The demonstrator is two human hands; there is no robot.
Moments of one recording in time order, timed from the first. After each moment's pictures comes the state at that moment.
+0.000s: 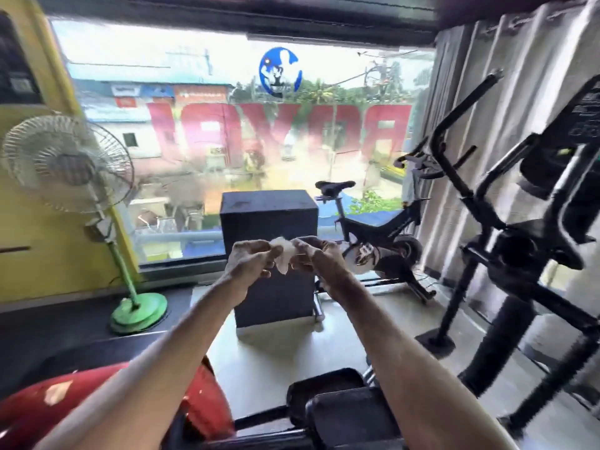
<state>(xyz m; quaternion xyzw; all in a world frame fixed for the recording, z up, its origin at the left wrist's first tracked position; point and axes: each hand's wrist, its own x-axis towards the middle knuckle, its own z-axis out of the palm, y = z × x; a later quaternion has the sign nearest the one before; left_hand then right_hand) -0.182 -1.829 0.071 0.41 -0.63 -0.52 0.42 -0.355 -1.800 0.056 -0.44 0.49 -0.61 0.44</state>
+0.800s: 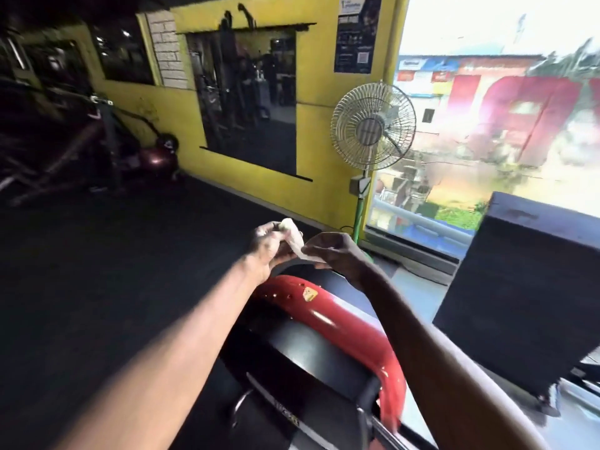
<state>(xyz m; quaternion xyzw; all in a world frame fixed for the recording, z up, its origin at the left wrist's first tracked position) 0.239 -1.768 0.031 0.58 -0.26 -0.38 0.67 0.084 -1.865 0.013 -0.73 0.23 -0.26 0.59</state>
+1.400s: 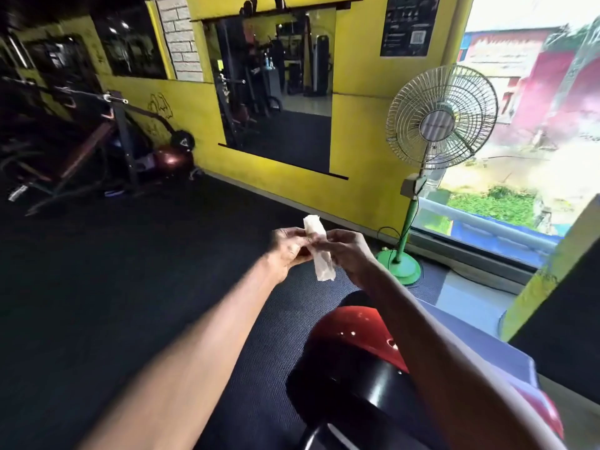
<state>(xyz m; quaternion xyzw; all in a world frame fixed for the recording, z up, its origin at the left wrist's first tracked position) 0.565 -1.810 0.013 0.60 -0.27 -0.41 0.63 0.428 -1.887 0.004 -0.62 0.30 -0.31 0.66</state>
